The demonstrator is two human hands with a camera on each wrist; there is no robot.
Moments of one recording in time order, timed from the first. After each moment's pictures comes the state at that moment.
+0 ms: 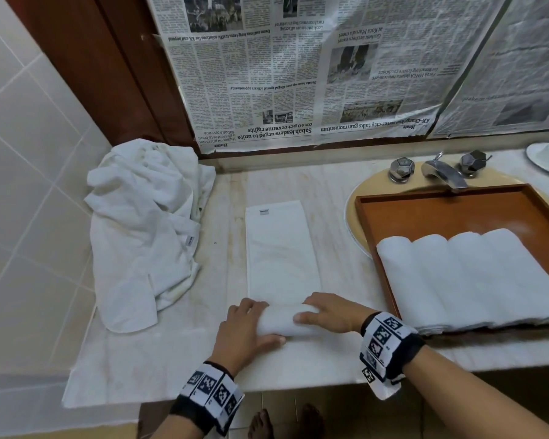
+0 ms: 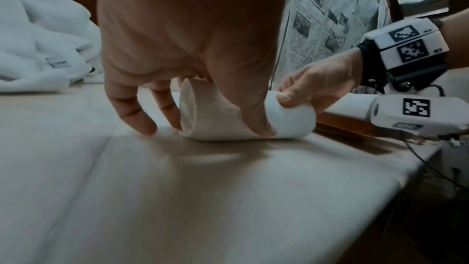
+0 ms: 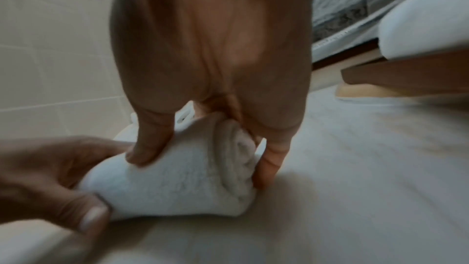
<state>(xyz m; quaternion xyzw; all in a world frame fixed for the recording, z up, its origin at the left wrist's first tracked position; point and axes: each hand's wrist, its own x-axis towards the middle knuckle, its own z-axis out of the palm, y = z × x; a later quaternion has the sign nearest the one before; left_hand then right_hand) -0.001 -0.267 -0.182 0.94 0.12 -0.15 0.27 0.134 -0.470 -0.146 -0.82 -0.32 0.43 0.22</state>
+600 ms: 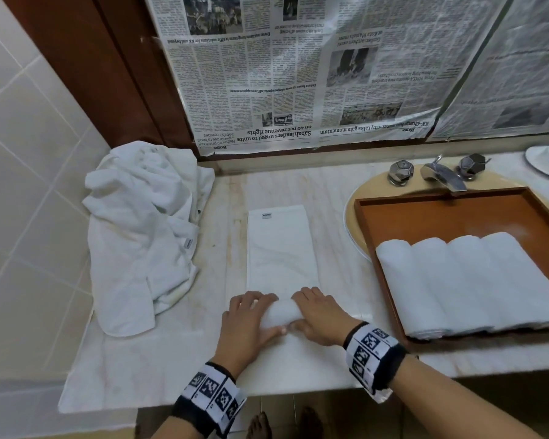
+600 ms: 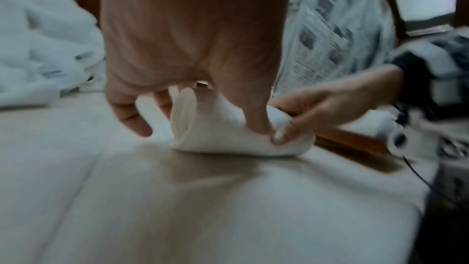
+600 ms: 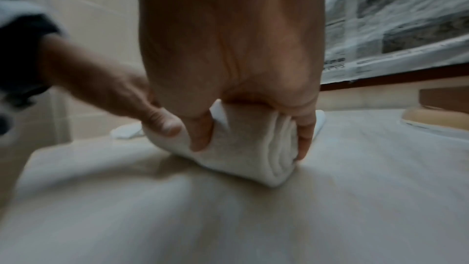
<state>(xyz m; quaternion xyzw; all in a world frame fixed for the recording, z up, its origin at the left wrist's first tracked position) 0.011 -0.273 -0.172 0.96 0.11 -0.08 0.26 0.117 -0.451 -0.162 -0.88 -0.40 0.25 0.08</state>
